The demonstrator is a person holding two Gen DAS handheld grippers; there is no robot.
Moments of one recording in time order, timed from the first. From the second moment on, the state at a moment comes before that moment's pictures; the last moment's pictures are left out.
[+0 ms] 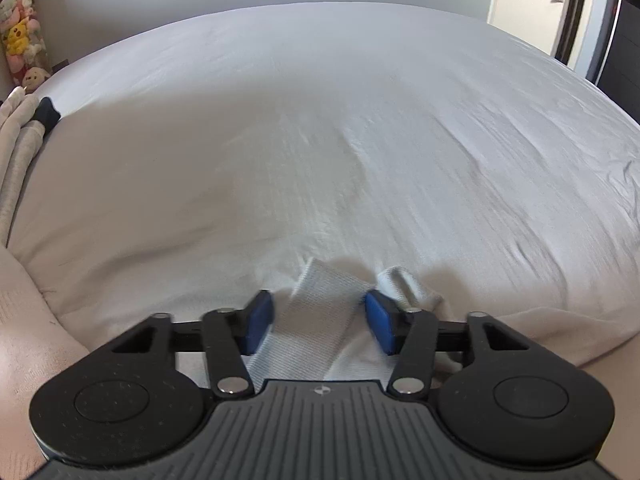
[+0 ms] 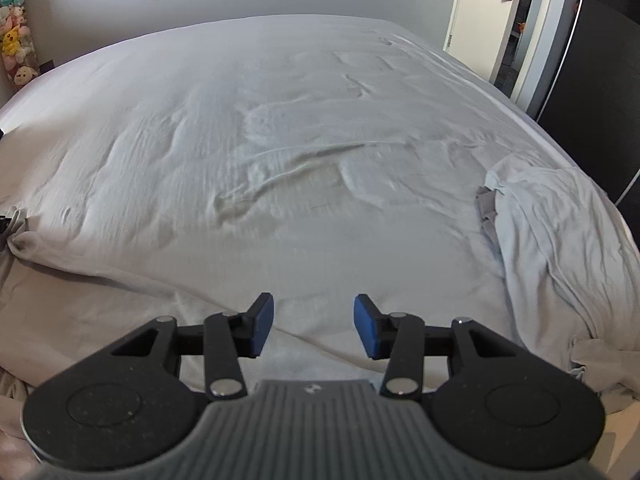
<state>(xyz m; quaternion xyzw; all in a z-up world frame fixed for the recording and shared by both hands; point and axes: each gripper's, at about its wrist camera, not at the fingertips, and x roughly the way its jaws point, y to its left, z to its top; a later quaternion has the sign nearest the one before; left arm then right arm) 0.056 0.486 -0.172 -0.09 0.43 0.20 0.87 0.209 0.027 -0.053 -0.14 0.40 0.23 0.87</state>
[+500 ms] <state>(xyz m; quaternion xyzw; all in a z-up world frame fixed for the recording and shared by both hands) 0.007 0.487 -0.098 -0.04 0.38 0.34 0.86 0.233 -0.094 -0.022 -0.12 0.41 0.10 0.90</state>
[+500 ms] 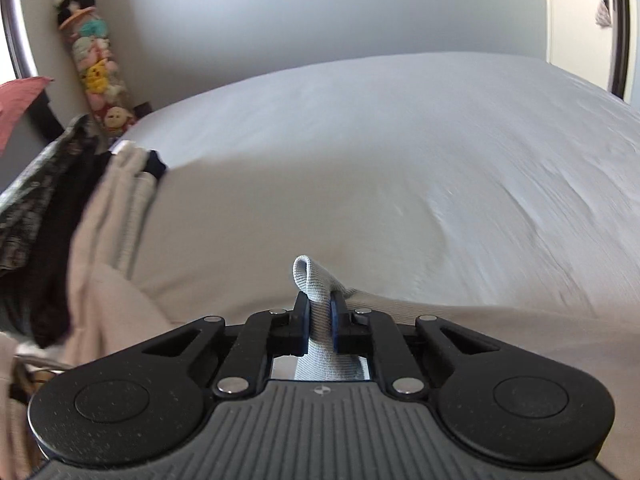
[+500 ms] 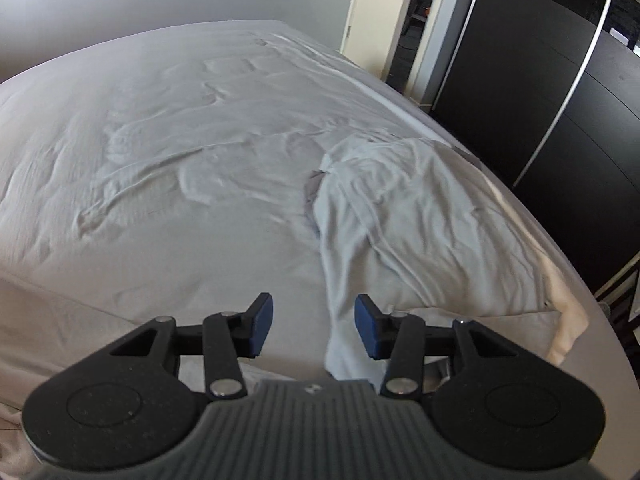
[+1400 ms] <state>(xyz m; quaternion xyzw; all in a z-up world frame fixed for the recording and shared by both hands) -0.052 0.506 -0.050 -0.01 0.37 0.46 0.81 0.234 -0.161 -0.050 0.01 0.49 0.11 0.86</state>
